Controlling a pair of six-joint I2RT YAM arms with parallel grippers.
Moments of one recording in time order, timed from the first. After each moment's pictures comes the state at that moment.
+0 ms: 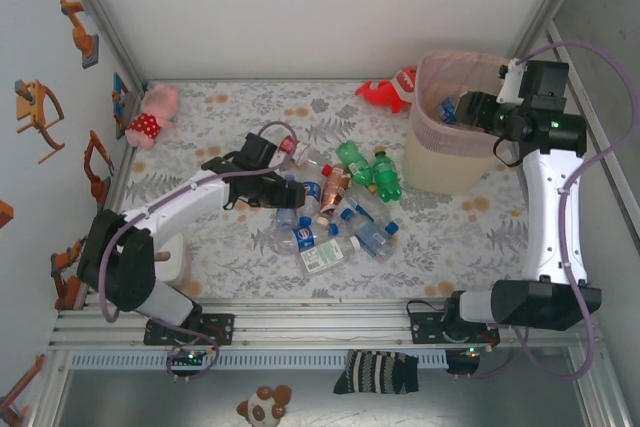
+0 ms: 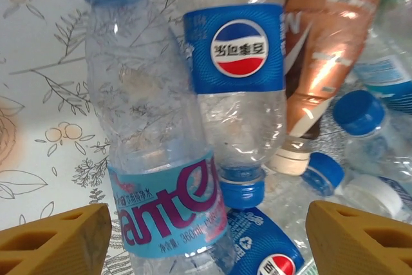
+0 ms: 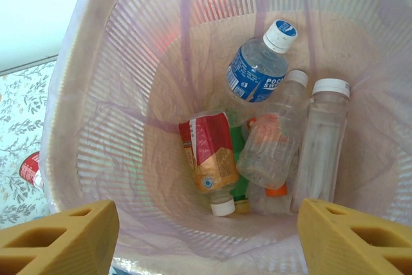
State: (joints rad) left arm -0.63 1.56 1.05 -0.64 0.21 -0.45; right arm -0.11 1.35 1.66 -1.04 -0.23 0.17
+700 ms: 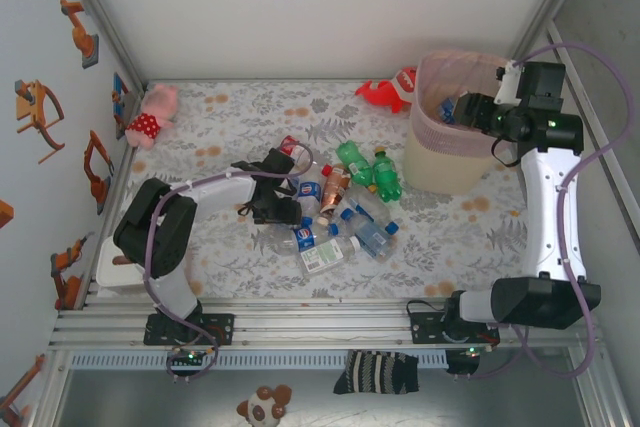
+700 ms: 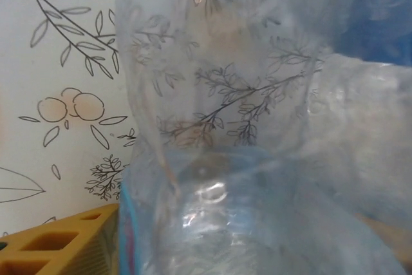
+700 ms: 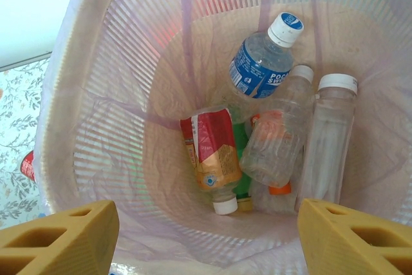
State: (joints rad) left arm -0.65 1.76 1.06 -0.67 0.11 -0.48; right arm -0.11 1.36 1.65 -1.02 -0.24 0.17
